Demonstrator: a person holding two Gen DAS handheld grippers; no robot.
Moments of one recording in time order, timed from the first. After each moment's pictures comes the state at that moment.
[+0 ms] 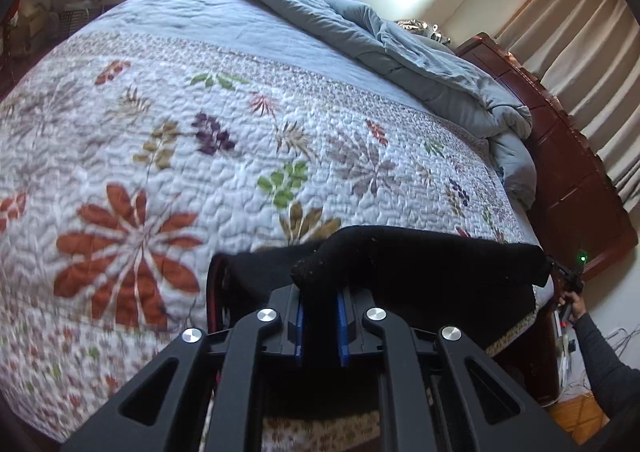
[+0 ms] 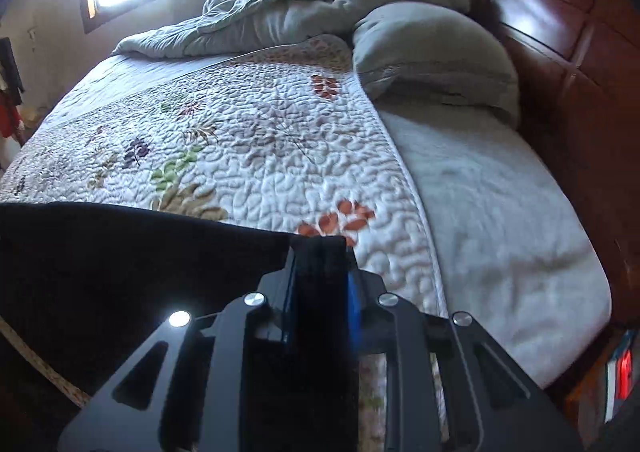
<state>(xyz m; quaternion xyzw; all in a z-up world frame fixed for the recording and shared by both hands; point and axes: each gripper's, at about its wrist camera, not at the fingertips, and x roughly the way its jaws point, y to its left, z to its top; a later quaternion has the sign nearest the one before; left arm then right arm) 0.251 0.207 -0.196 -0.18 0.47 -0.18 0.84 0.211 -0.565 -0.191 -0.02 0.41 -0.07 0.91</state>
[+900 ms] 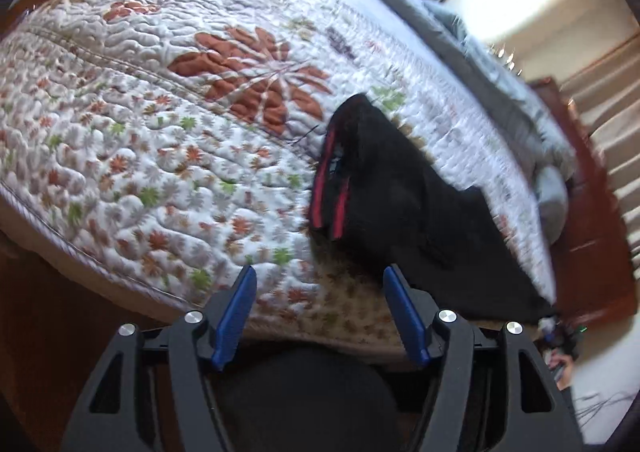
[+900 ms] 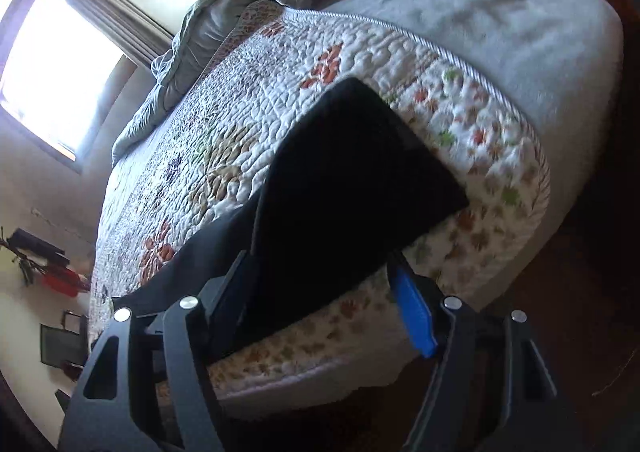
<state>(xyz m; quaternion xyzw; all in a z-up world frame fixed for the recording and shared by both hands) 0.110 0.263 -0.268 -0.28 0.51 -0.07 0.81 0.073 -0.544 -0.257 0.32 0.42 -0.08 0.85</state>
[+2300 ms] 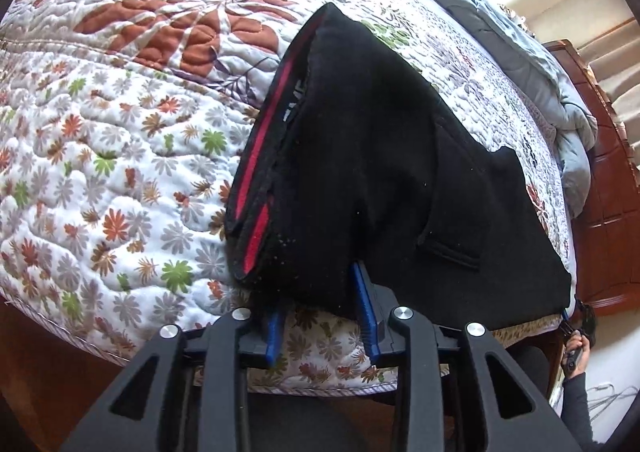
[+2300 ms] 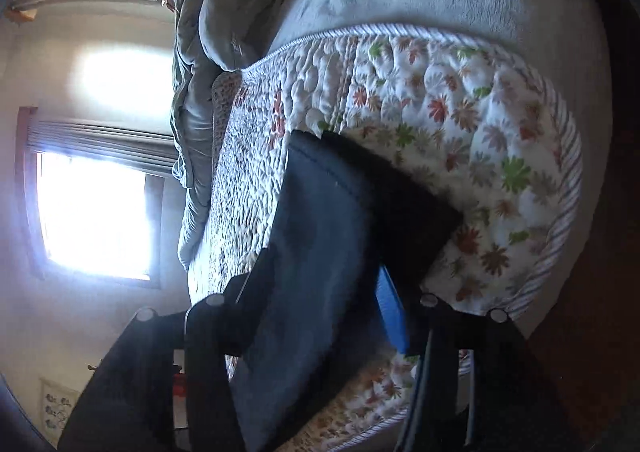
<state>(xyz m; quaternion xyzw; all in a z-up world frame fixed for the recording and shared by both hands) 0.175 0.186 -0.318 -0.24 0.57 -0.07 0.78 0.053 -0.593 -0.297 0.56 0.30 -0.07 0.77</state>
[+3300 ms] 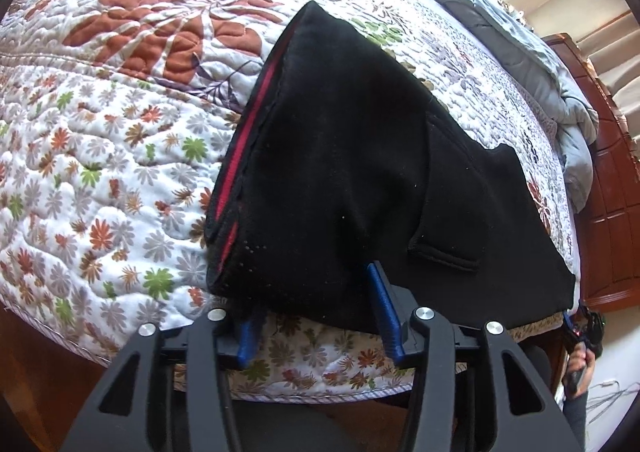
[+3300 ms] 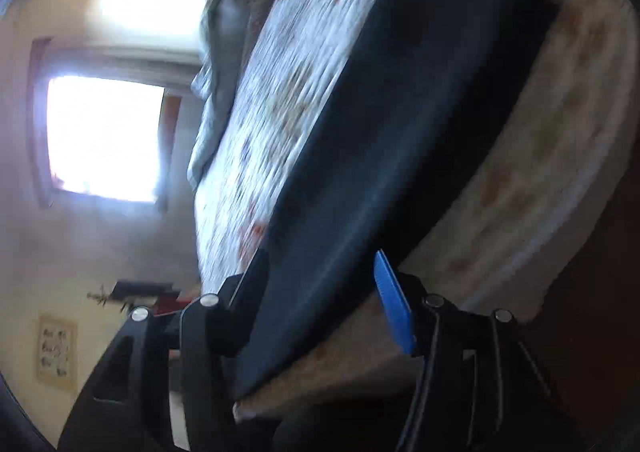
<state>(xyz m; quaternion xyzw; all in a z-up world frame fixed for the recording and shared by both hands) 0.188 0.167 -0.318 -0.23 0.57 -0.07 0.78 0.051 -0.465 -0.294 0.53 0.39 0.06 0.75</state>
